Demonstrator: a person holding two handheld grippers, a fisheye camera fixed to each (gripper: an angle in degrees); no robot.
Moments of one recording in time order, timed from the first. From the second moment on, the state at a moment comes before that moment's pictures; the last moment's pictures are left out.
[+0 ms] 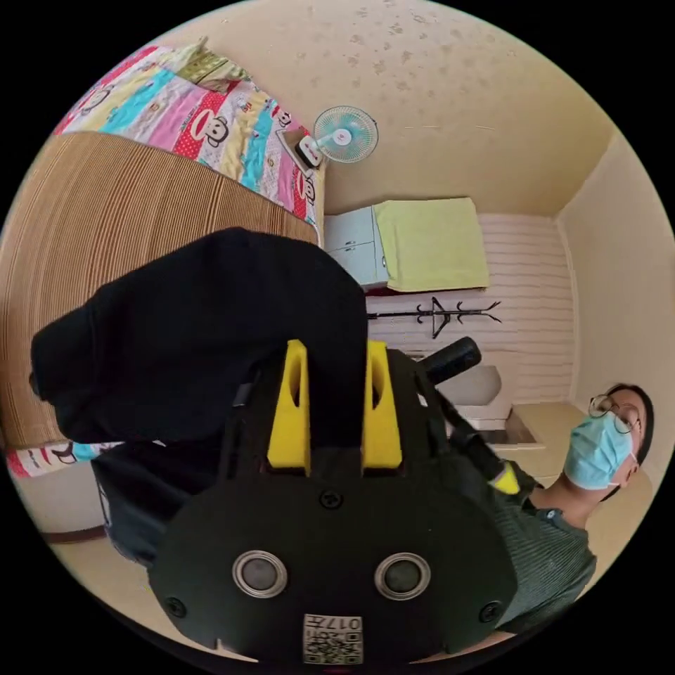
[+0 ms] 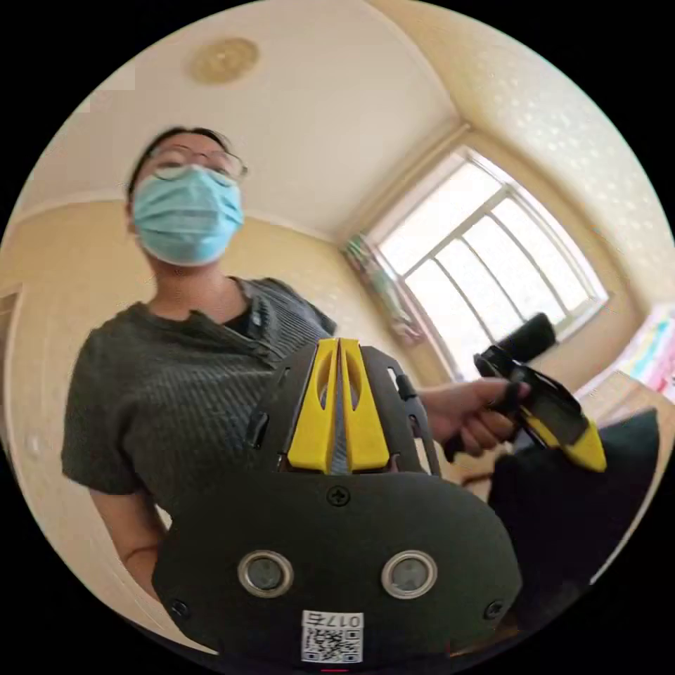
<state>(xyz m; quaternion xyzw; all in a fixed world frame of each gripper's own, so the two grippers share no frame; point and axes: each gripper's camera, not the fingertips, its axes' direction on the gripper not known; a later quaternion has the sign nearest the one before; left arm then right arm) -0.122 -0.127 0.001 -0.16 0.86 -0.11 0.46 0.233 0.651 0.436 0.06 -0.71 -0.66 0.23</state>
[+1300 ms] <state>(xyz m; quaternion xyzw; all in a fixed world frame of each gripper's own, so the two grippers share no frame) -0.160 -0.051 -0.118 0.17 0.94 0.19 0.23 0.187 0.553 0.593 0.27 -0.57 -0.58 0.51</state>
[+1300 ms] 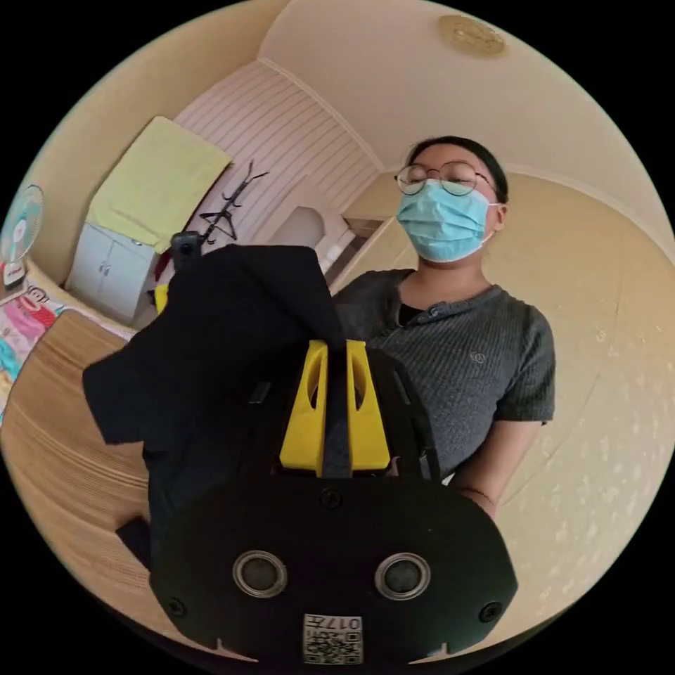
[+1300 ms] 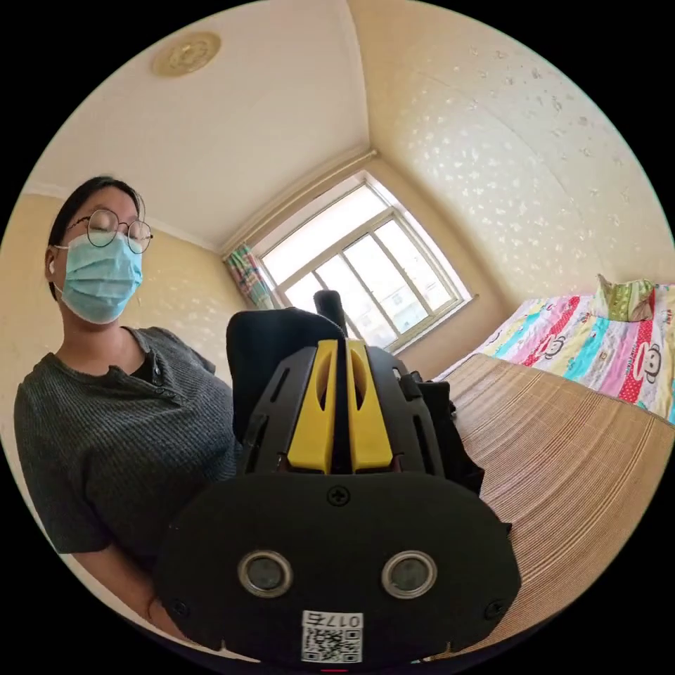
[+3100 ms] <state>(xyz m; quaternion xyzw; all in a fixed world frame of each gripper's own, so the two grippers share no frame) -0.404 0.005 -0.283 0.29 0.80 -0.13 0.50 0.167 0.571 0.653 0.30 -0.39 -0.51 0.71</state>
